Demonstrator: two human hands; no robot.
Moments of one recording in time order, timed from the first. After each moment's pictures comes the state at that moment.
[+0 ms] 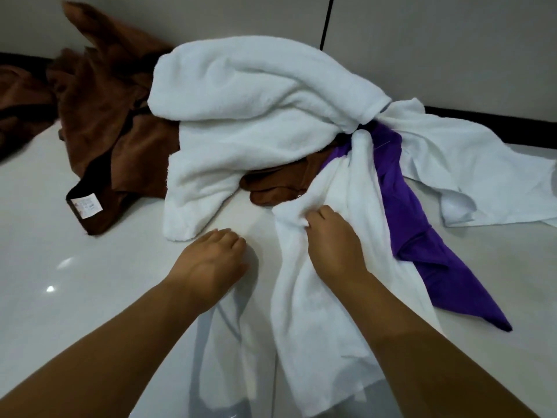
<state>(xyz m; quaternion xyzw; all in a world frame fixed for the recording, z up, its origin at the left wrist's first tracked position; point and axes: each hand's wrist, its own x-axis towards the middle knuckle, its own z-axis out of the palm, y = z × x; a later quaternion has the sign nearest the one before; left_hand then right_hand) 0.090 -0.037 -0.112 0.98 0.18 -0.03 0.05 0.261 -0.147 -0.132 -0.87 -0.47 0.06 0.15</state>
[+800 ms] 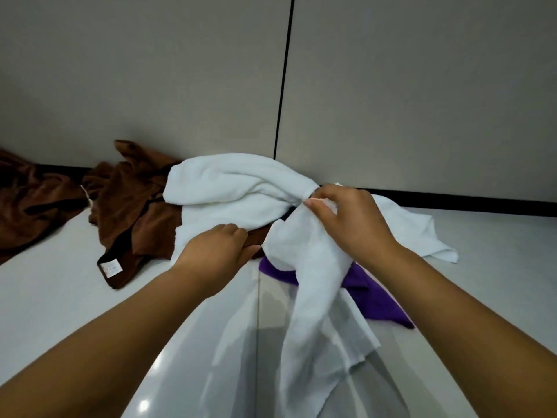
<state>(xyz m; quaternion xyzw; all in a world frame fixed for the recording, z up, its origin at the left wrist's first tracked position) 0.092 -0.078 0.039 0.97 0.21 0.10 0.04 0.239 -0.220 0.098 -0.82 -0.48 -0.05 0.33</state>
